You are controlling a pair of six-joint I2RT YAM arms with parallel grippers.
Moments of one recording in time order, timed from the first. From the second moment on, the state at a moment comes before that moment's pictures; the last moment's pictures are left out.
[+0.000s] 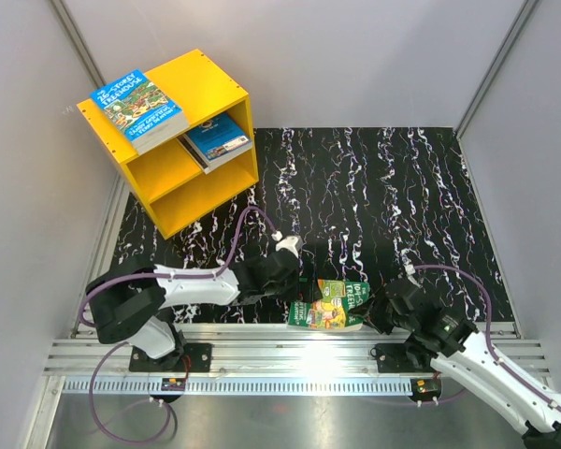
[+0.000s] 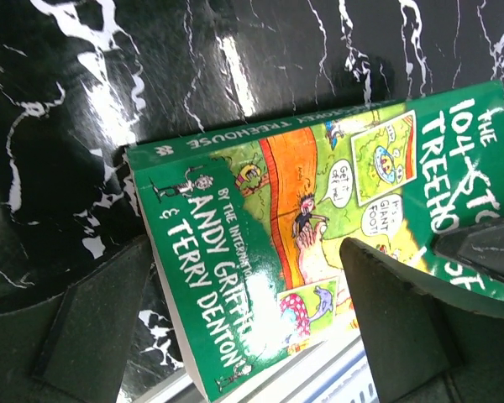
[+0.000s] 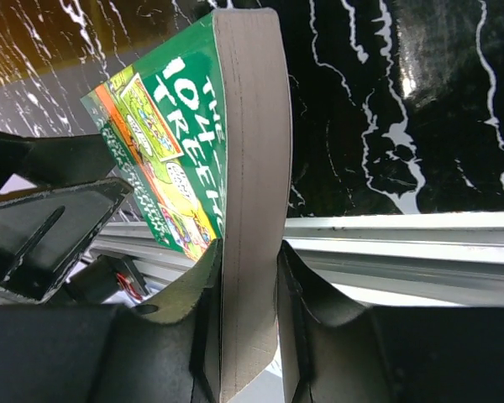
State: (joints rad) left arm -1.08 1.53 0.71 0.01 -0.03 -0.90; right arm 0.77 0.31 0.25 -0.77 0.00 1.39
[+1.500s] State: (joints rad) left arm -1.10 0.30 1.16 -1.36 -0.72 -0.91; right arm 0.71 1.79 1.73 -0.26 0.03 1.08
